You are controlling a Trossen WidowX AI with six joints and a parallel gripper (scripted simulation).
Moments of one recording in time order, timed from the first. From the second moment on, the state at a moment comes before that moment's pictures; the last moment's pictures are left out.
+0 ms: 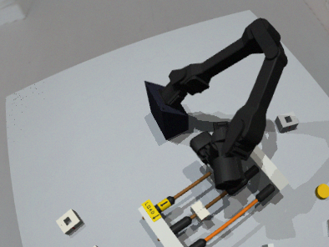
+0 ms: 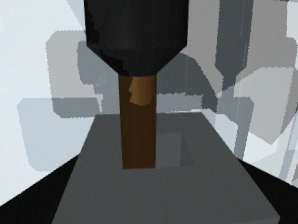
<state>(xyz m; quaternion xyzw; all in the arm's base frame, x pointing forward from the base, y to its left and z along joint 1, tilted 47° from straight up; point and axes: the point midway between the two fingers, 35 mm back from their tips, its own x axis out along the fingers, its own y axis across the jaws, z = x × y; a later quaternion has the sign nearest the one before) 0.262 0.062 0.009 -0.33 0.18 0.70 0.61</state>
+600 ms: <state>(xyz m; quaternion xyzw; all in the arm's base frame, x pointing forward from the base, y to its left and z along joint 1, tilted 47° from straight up) 0.257 0.062 0.009 -0.33 0.19 0.71 0.60</state>
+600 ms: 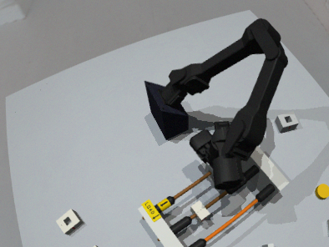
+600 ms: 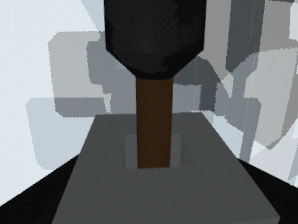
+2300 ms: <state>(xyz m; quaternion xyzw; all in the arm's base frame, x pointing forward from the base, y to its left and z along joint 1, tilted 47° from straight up) 0.256 0.062 0.008 -0.32 0.19 0.71 0.60</state>
